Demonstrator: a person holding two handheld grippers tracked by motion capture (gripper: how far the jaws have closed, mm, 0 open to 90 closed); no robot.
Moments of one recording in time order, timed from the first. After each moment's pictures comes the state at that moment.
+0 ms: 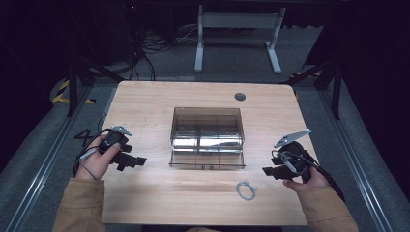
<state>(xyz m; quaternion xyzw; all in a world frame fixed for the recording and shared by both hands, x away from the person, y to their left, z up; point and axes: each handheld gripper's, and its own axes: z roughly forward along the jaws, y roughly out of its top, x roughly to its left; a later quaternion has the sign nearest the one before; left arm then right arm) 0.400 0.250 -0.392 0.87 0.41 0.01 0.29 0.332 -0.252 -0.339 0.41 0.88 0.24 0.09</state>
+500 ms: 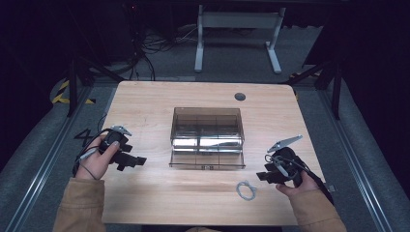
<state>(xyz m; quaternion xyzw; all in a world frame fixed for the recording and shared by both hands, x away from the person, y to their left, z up) 0.400 0.250 -0.392 0.87 0.41 0.01 0.29 0.335 -0.244 -0.368 0.42 0.88 0.24 0.06</state>
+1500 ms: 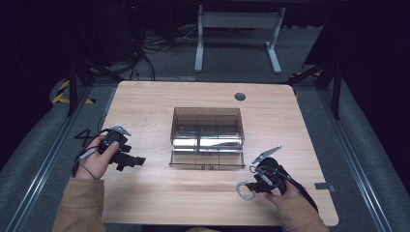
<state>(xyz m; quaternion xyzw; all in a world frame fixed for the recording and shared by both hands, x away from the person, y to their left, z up) 0.401 0.252 -0.395 0.86 0.42 0.01 0.28 0.335 -0.219 -0.417 0.40 0.89 0.20 0.04</state>
